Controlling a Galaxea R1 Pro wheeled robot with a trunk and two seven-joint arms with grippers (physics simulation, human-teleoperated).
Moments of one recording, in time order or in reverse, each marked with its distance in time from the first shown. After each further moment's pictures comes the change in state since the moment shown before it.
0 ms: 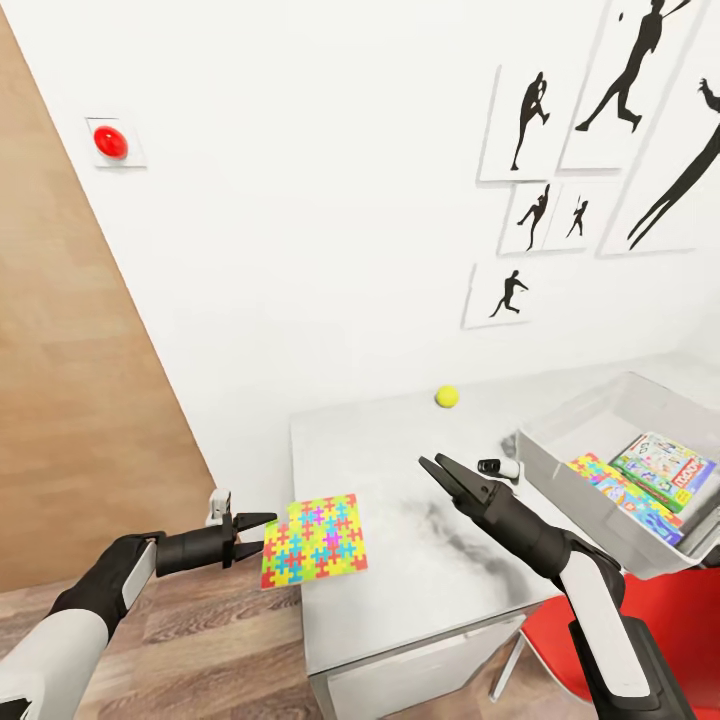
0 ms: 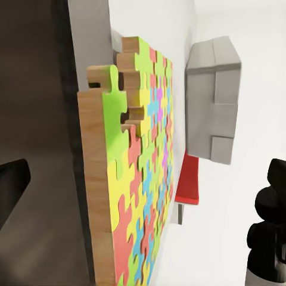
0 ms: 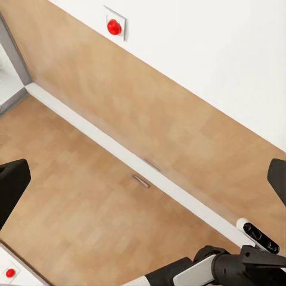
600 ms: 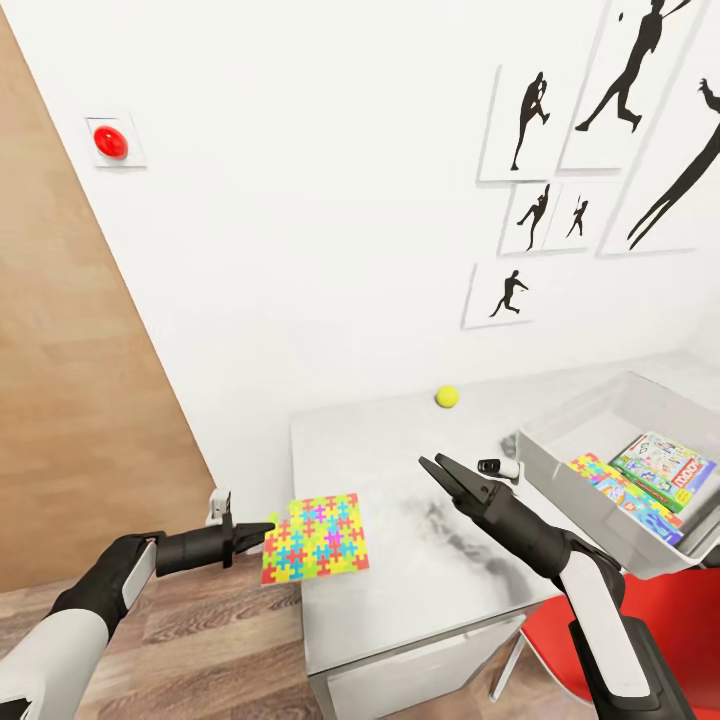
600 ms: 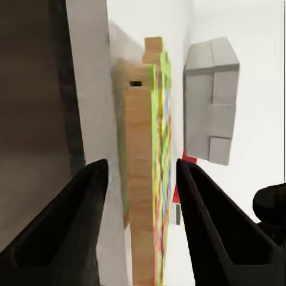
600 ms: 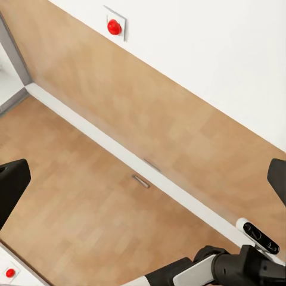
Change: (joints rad) left arm 0.000 -0.001 0.001 -0.001 0.005 0.007 0.000; right arm 0.000 0.000 0.000 0.000 0.000 -0.001 0.000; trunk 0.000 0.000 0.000
